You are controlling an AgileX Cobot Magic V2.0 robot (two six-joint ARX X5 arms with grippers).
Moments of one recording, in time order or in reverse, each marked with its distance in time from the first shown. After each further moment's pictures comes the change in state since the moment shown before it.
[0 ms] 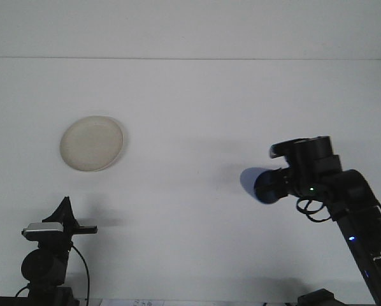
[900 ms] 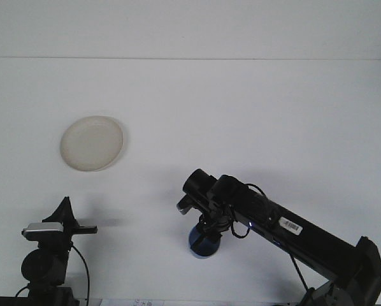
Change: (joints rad) left arm 0.000 0.000 0.000 0.000 0.000 0.000; right arm 0.531 0.397 0.016 -0.056 0.009 0.010
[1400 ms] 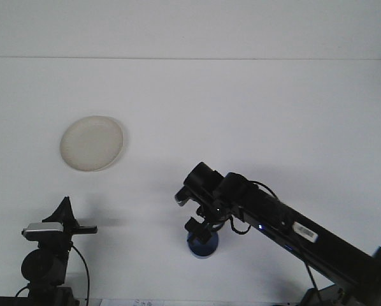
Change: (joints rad) left arm 0.000 0.000 0.000 0.000 0.000 0.000; right arm 0.000 -0.090 0.066 0.044 0.038 0.001
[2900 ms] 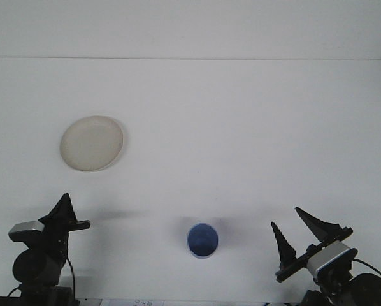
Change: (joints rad) left arm 0.000 0.066 0.166 -0.080 0.062 -0.443; right arm 0.042 -1.396 -0.787 0.594 0.458 -0.045
